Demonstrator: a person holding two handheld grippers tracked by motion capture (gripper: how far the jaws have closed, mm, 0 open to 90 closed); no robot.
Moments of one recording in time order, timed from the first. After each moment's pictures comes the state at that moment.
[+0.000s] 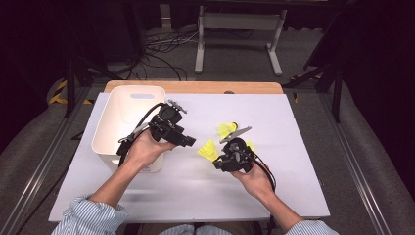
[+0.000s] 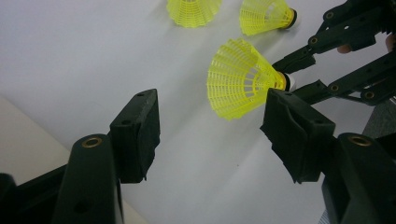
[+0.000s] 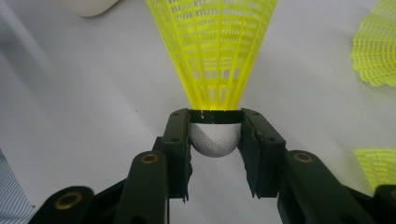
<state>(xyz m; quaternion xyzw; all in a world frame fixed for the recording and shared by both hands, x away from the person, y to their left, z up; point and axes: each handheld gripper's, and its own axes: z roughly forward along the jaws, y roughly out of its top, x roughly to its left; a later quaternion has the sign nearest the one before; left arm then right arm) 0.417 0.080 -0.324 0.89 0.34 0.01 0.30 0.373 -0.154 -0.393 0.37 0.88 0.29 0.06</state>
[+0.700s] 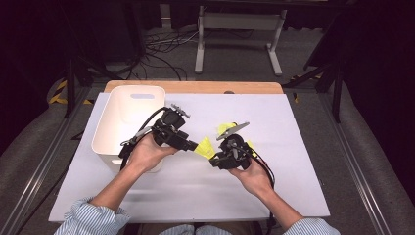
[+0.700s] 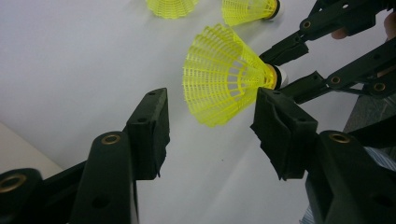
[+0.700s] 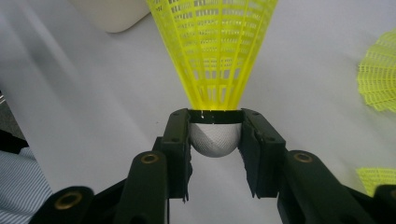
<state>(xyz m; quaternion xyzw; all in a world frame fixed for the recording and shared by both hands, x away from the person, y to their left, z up) 0.410 0.074 -0.330 0.90 0.32 -0.02 0.30 0.373 -0.144 -0.375 0.35 0.89 0.30 0.05</state>
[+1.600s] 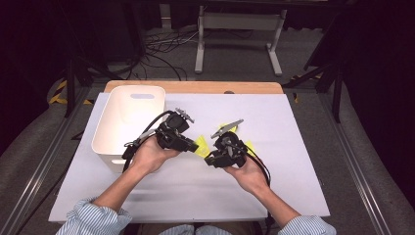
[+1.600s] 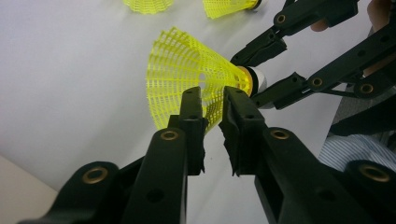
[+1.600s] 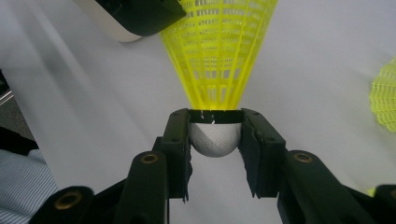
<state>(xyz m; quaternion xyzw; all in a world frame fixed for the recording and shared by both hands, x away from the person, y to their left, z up) 0.406 0.066 -0.334 0.91 0.30 -0.03 0.30 0.376 -0.131 -0.370 0.34 0.89 0.30 0.05</state>
